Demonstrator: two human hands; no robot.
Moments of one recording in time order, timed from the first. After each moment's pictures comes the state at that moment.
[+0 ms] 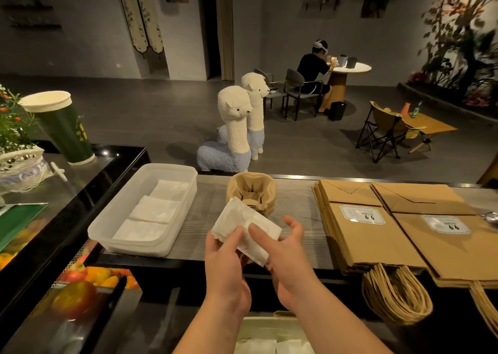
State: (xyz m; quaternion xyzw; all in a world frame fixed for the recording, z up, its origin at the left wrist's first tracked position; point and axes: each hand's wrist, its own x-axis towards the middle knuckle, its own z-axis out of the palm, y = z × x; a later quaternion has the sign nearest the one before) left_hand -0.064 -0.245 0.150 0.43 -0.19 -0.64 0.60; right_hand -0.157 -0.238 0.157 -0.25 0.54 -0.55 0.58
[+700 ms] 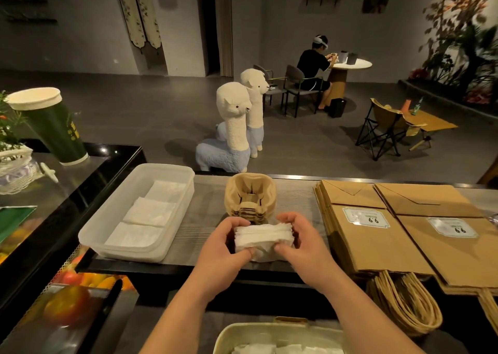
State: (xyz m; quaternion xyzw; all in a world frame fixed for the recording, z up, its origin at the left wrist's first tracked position) left_hand -0.026 -0.292 0.124 0.47 -0.62 -0.51 0.37; right_hand -0.220 -0.264 0.128 -0.55 0.58 -0.44 0.42
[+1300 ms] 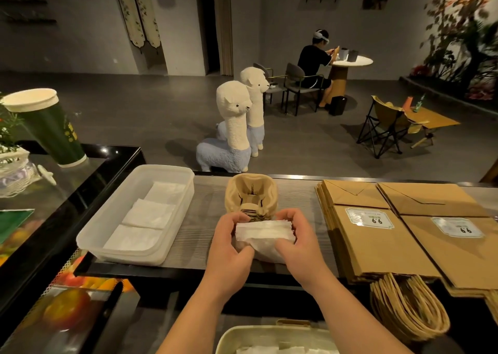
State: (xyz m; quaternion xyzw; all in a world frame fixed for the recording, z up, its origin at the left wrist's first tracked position) left_hand -0.043 -0.295 0.113 0.46 -0.61 -0.45 0.46; right_hand -0.202 -0.276 0.119 -0.50 0.56 -0.52 0.42
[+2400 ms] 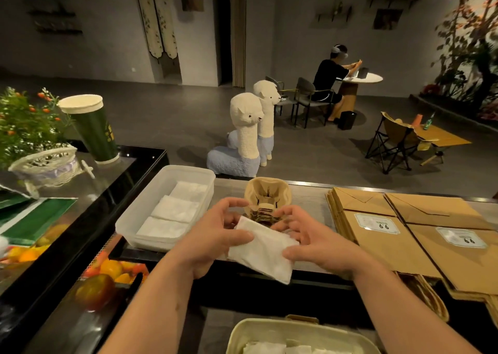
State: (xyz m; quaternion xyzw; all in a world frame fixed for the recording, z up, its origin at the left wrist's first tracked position) left_hand 0.023 -0.290 0.189 0.42 -0.56 -0.63 0.34; right_hand -0.214 -0.259 0.191 -0.63 0.47 -0.28 0.56
